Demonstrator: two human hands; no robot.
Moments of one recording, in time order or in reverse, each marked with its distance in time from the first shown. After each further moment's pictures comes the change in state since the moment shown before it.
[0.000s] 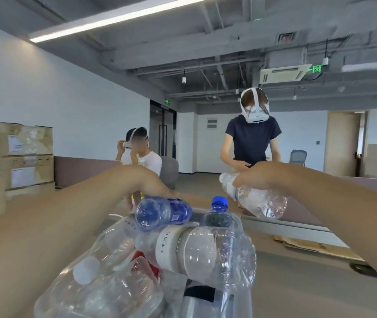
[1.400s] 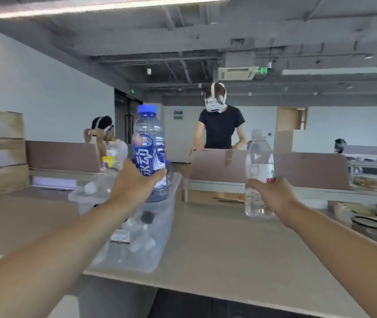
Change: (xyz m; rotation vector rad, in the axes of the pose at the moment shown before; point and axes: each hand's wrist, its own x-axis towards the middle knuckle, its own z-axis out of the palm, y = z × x) left_hand -0.232 0.029 0.173 -0.861 0.791 0.404; right_hand -0.269 0.178 0.006 0.671 0.453 0.131
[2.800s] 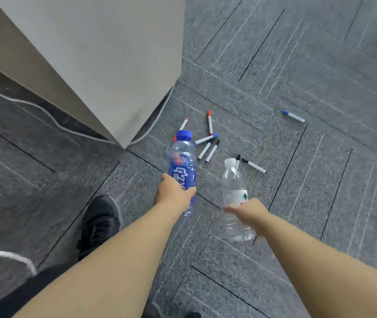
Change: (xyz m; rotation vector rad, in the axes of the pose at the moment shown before) left_hand -0.848 -0.153 0.688 0.553 -1.795 -0.197; right_hand -0.465 0.829 -0.350 0.013 0.425 1.783
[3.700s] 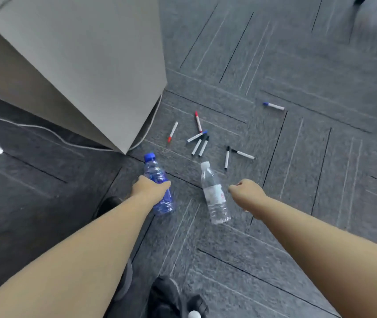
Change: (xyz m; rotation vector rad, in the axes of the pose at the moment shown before) left_hand -0.021 -0.020 -0.055 0.132 -0.010 -0.104; right_hand -0.069 -0.006 -0.014 -0.127 0.120 -0.170
